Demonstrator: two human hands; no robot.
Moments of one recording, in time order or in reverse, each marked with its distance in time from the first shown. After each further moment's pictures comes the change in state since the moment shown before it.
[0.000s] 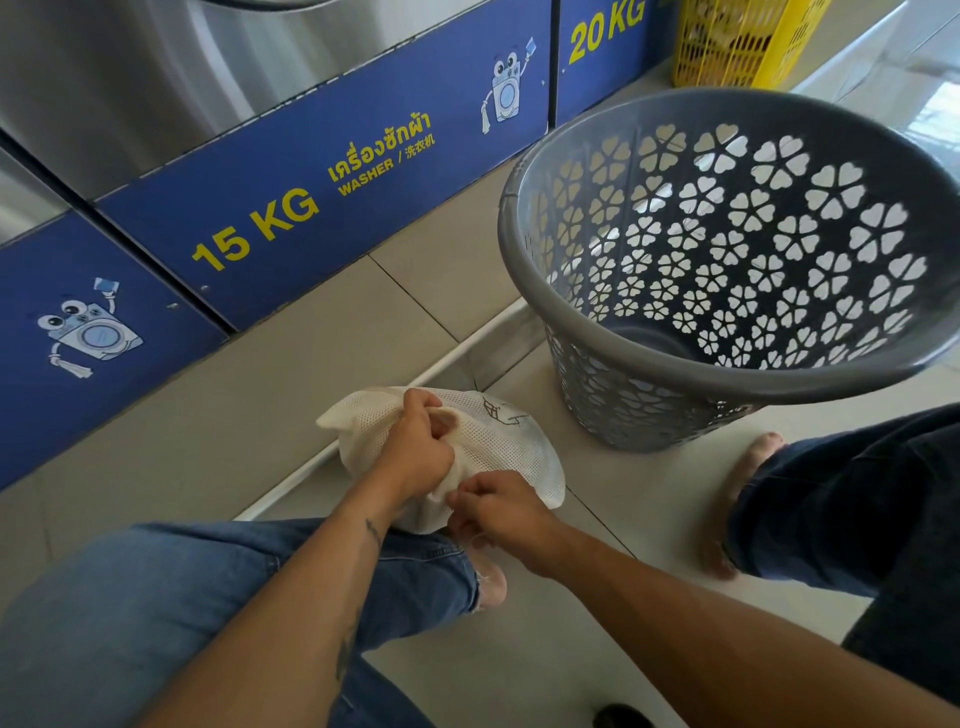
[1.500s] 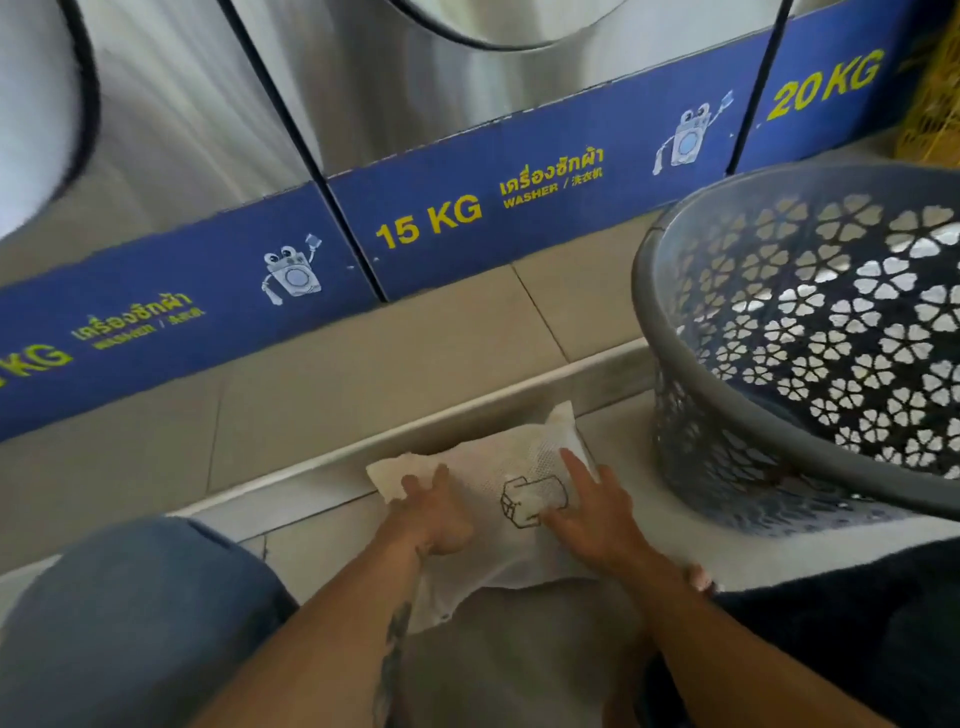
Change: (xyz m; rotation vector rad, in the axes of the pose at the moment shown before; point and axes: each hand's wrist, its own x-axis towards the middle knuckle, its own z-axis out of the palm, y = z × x) left_hand -0.076 -0.057 -0.010 0.473 -0.088 -0.625; right_hand 0.030 0.023 -0.042 -0.753 0.027 -0.187
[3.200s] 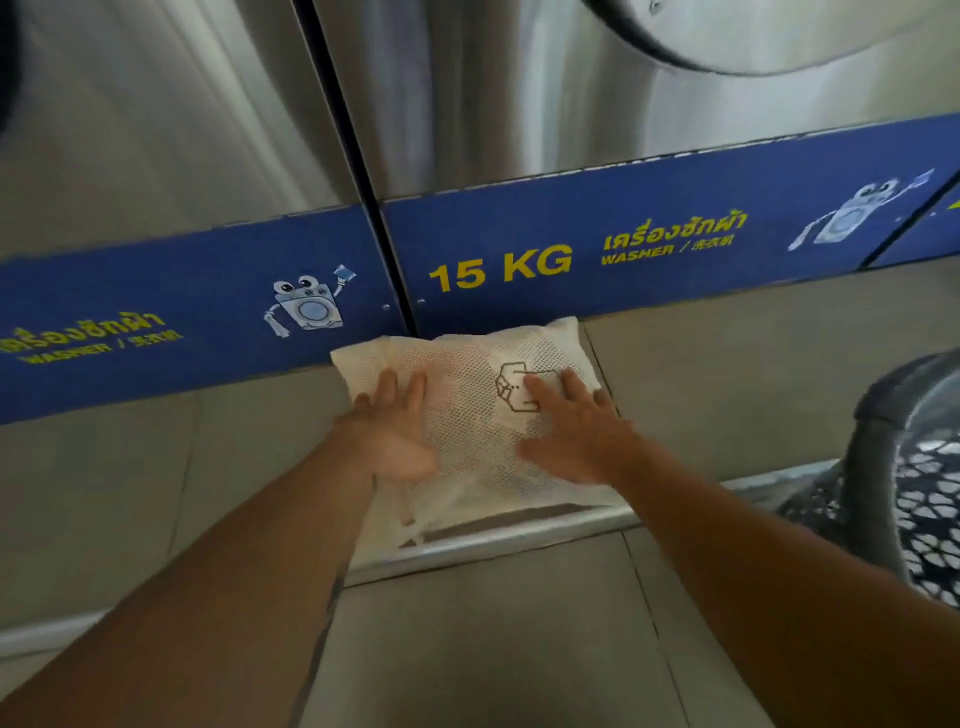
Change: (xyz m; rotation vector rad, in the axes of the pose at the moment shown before) left_hand 0.136 -0.019 -0.236 0.129 0.082 0.088; right_hand 0.213 -0.222 -0.074 -0.583 -0.201 -0.110
